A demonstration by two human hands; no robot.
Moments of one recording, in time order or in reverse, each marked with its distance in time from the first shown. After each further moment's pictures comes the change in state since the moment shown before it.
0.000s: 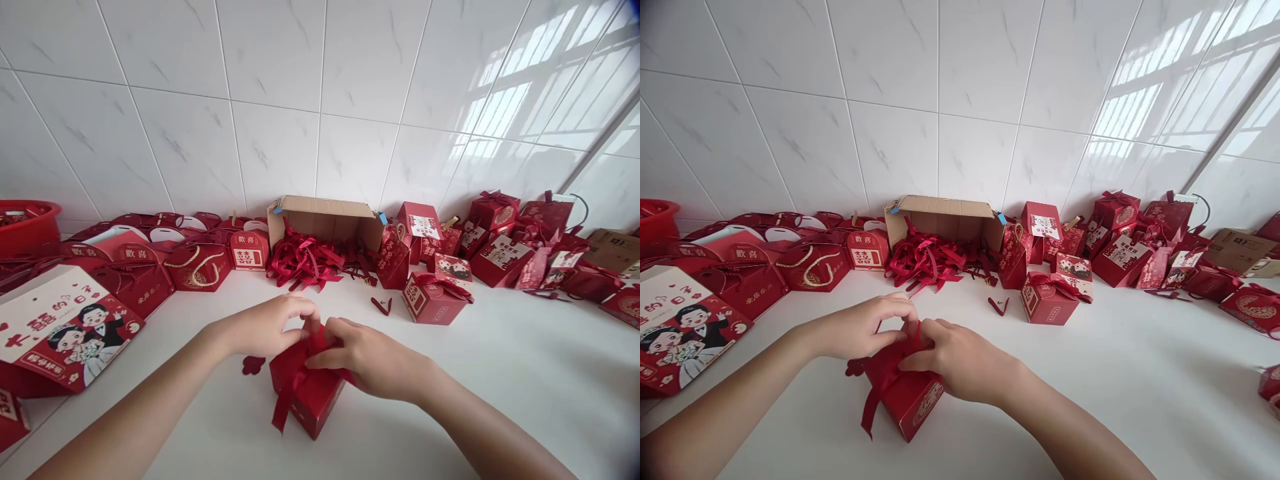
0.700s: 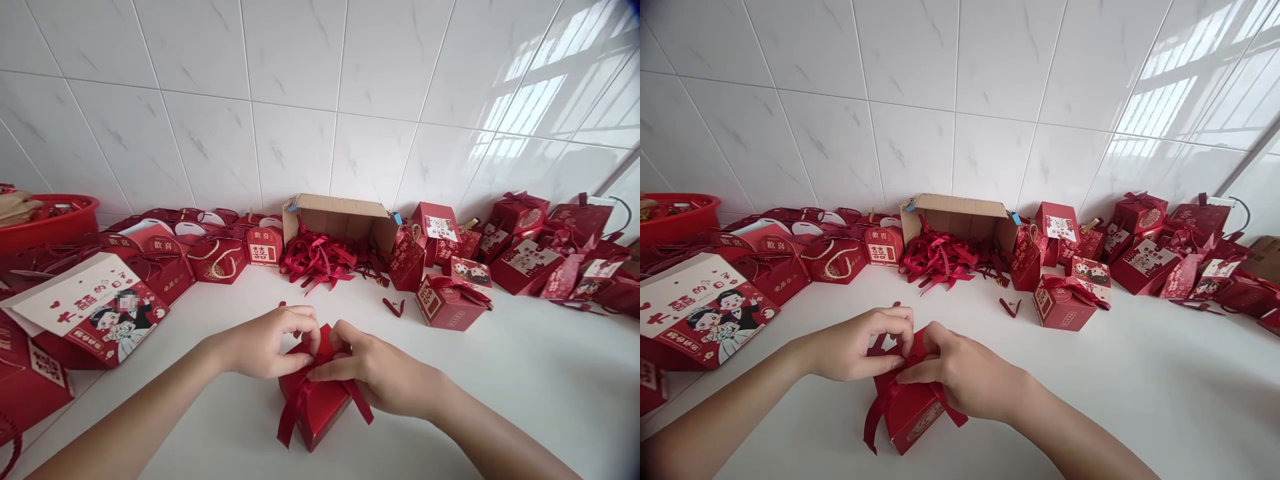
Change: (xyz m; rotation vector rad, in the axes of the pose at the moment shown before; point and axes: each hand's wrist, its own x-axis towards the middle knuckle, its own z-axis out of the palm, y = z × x) left_hand -0.030 0.001 0.010 -0.059 -0.048 0.006; right_hand -0.002 -0.013 0.006 0.277 -0.043 0.025
